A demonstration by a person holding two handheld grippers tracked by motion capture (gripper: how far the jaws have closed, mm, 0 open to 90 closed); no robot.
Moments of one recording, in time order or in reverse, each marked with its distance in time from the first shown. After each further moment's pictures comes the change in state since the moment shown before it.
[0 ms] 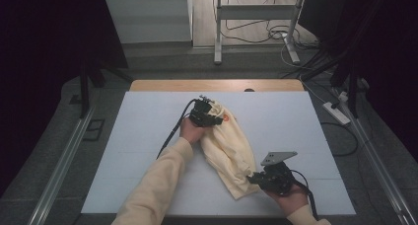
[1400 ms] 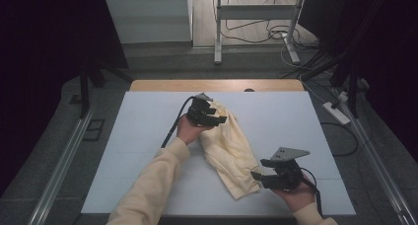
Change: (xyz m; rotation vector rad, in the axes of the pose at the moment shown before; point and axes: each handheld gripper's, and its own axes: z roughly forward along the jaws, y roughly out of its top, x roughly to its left) left arm -0.022 0.000 -0.036 -0.120 0.030 0.106; right arm -0.011 0.001 -0.019 -0.113 -0.104 0.002
